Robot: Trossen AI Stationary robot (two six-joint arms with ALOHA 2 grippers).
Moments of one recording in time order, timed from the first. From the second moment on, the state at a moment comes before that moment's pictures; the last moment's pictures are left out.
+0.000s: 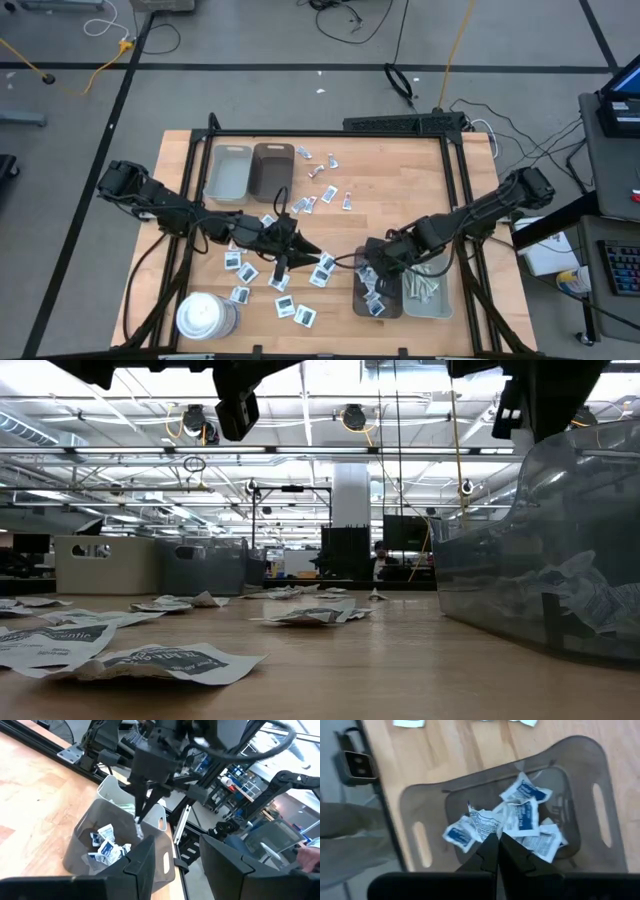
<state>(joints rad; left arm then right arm) -0.31 1.47 0.72 0.67 -0.07 -0.65 0.41 1.51 1.18 -0.82 -0.09 0.78</state>
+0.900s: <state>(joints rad) -0.31 1.47 0.72 0.62 -0.02 -0.69 0.43 1.50 0.97 -0.45 -0.09 0.74</state>
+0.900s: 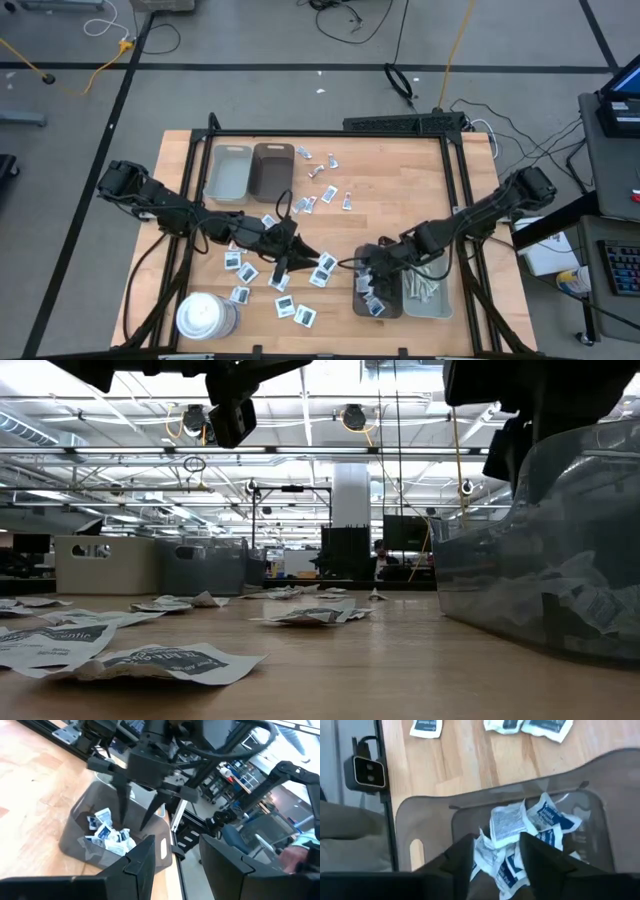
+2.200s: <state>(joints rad) -0.12 1.47 0.72 0.62 0.04 -0.71 -0.29 1.38 0.97 -0.67 0.00 0.58</state>
